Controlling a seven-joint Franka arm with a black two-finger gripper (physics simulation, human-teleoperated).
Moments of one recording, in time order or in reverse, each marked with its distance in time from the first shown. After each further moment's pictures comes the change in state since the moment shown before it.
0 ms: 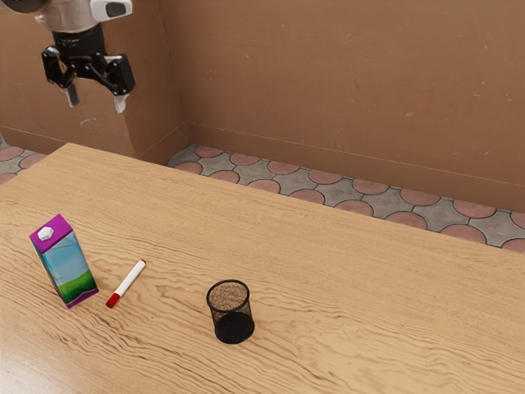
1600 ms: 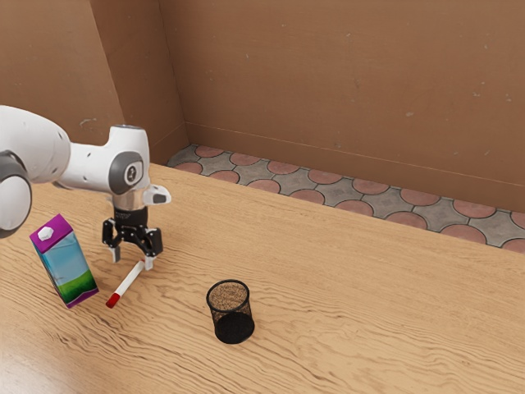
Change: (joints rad) arm 0.246 0.624 -0.024 -0.243 -0.167 0.463 0.316
